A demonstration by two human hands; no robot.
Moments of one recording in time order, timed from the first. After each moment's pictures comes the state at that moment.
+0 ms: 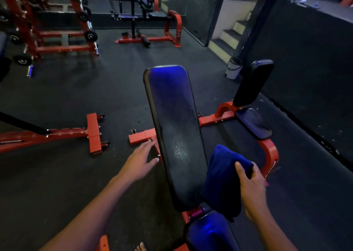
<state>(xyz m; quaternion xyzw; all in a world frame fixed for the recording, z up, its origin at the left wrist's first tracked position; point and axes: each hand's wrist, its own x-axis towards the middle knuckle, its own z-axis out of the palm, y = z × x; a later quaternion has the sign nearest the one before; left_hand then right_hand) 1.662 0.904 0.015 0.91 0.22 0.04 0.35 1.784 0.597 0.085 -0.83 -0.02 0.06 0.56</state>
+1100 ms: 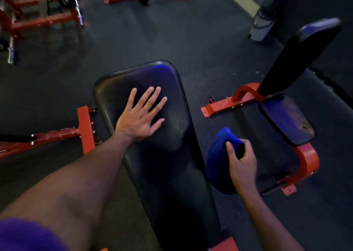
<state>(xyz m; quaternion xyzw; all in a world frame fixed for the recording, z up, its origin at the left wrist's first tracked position) 2.056 1.101 -0.058 0.97 0.06 0.15 -0.15 2.141 0.774 -0.051 -0.84 -0.06 0.05 0.54</state>
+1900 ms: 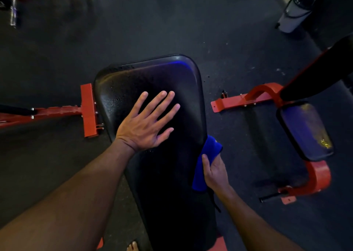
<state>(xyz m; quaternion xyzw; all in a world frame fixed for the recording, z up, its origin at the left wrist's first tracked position) 2.053 1.111 -0.073 0.96 0.05 0.23 -0.14 2.155 0.847 -0.150 -0.85 -0.25 0.25 0.39</state>
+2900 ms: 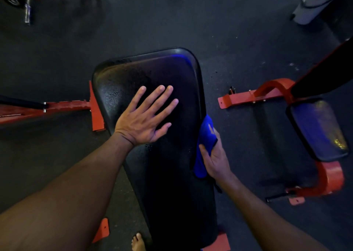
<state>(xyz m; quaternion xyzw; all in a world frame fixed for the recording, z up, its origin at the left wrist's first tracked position) 2.054 1.107 -0.071 0.96 0.05 0.22 -0.17 2.179 0.860 -0.142 -0.76 -0.36 0.22 0.48</state>
